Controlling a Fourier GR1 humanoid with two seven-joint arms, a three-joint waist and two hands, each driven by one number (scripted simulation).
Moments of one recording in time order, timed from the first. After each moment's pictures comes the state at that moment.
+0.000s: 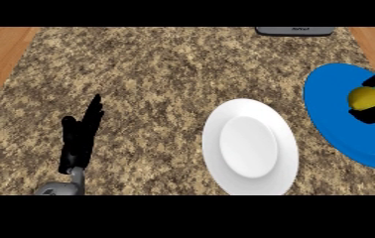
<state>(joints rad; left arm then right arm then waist) -0.04 0.17 -0.08 -1.46 -0.02 0.21 0.21 -0.50 -0.57 -0.39 -0.77 0.83 0.08 0.02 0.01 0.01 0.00</state>
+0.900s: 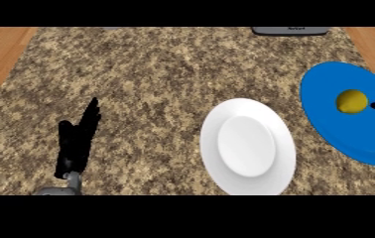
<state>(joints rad) -0.01 0.17 -0.07 -1.47 -0.02 0.19 0.20 -0.55 -0.63 -0.71 -0.60 0.39 0.27 -0.40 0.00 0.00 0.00</state>
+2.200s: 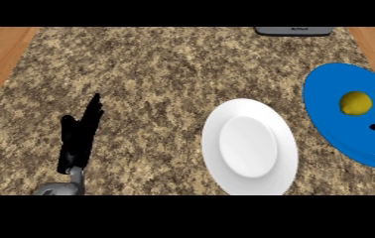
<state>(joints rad) -0.04 0.13 -0.04 -1.48 -0.07 0.16 0.23 -0.49 -0.69 -0.61 -0.37 0.26 0.22 -0.65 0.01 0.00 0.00</state>
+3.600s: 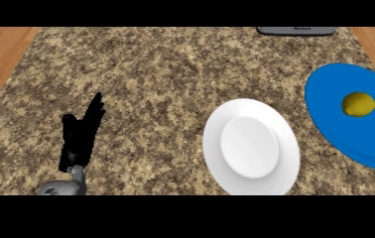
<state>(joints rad) -0.05 0.11 -0.01 -1.47 -0.08 0.13 0.23 -0.41 -0.84 -0.63 -0.16 0.19 0.15 -0.78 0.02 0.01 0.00</state>
